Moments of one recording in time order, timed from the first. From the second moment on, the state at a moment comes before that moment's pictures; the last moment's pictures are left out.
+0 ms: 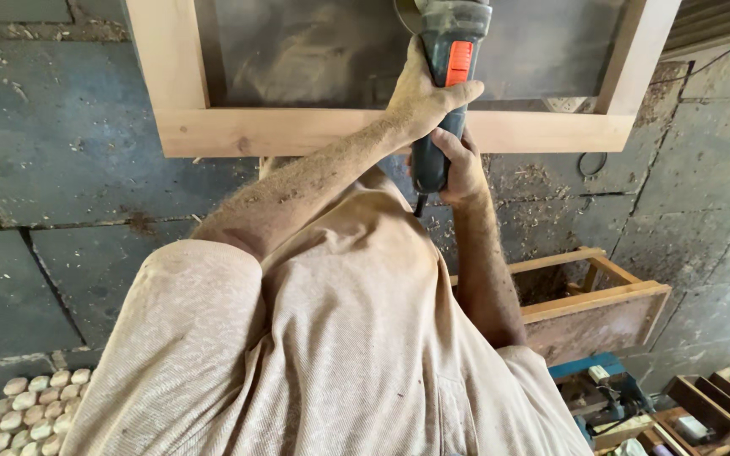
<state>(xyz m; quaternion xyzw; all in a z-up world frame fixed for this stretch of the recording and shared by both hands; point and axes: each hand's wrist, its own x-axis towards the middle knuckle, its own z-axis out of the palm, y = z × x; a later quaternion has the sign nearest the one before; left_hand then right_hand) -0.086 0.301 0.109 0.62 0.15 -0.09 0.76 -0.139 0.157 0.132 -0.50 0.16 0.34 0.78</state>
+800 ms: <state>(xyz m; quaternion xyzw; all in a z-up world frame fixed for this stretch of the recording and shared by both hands) -0.203 0.254 0.124 0.64 0.10 -0.13 0.75 -0.266 0.099 0.130 -0.47 0.32 0.31 0.76</state>
